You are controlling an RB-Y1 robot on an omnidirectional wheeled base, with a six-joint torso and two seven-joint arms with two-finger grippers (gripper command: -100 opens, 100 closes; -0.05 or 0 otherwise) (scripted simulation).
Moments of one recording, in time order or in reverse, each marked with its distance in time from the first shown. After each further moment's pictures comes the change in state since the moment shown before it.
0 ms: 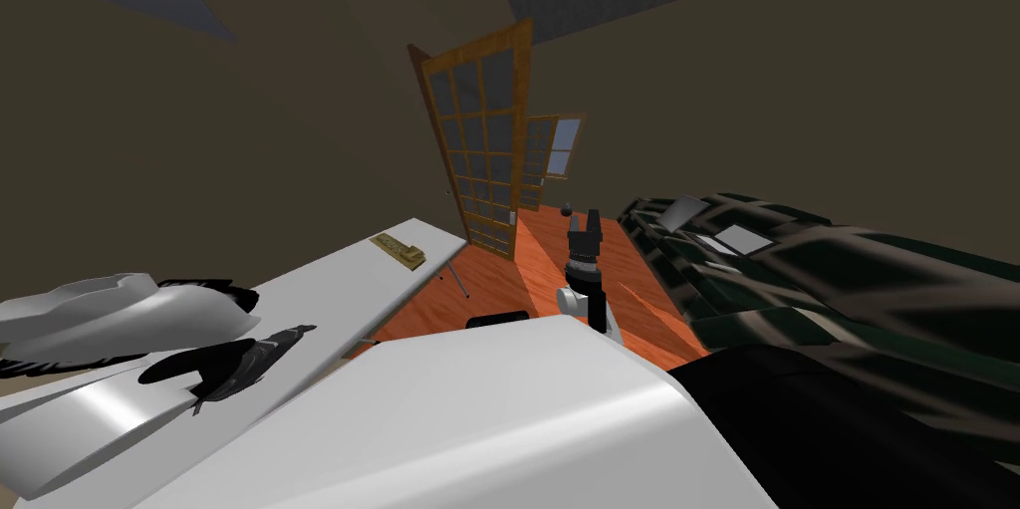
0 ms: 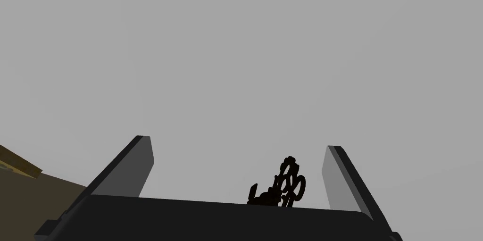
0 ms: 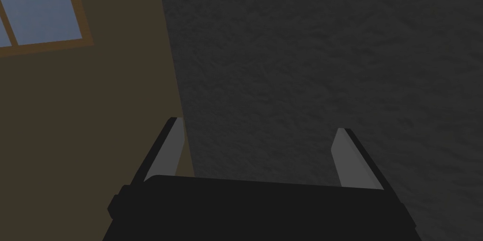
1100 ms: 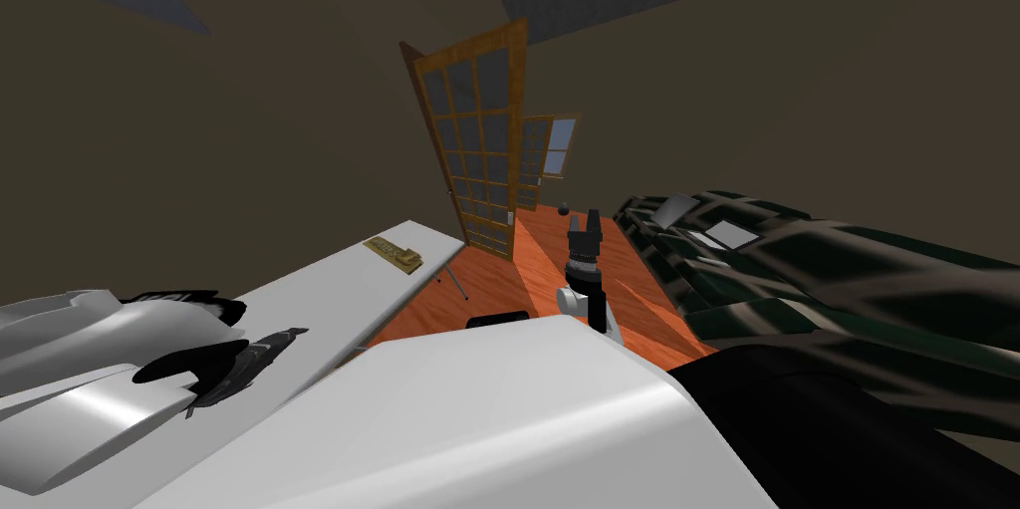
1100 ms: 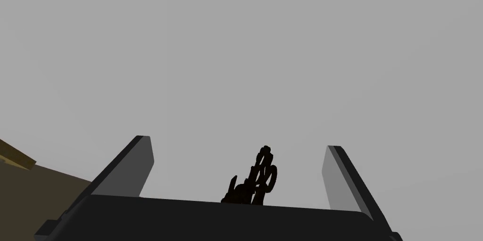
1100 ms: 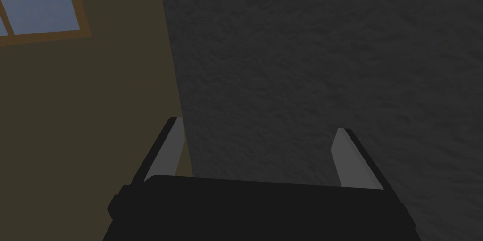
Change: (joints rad) left arm -0.006 -0.017 0.009 0.042 0.042 0.021 -0.018; right arm 0.000 0.000 0.000 0.000 0.000 0.000 0.000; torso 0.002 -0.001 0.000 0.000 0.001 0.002
